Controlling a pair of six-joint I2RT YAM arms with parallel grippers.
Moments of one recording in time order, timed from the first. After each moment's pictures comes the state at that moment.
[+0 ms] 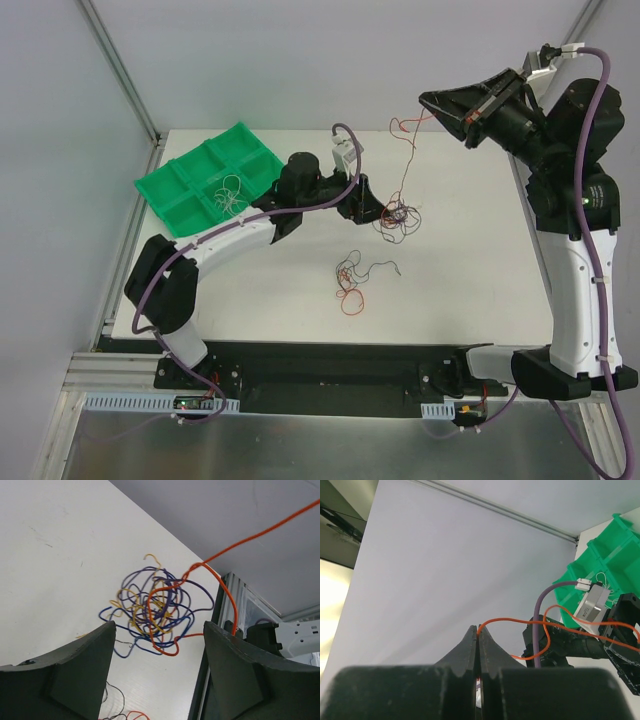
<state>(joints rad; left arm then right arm) -0.71 1.68 1.27 0.25 0.59 -0.49 0.21 1.29 1.94 -0.60 -0.52 1.23</state>
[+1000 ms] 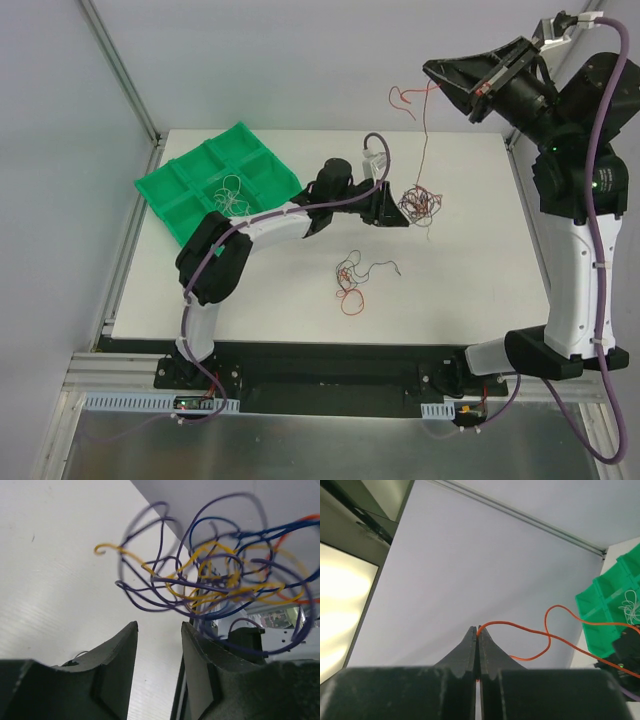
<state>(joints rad) -0.74 1.99 1.42 0.34 0.74 -0.71 0.21 1.39 2.14 -0.59 -0.54 1.28</state>
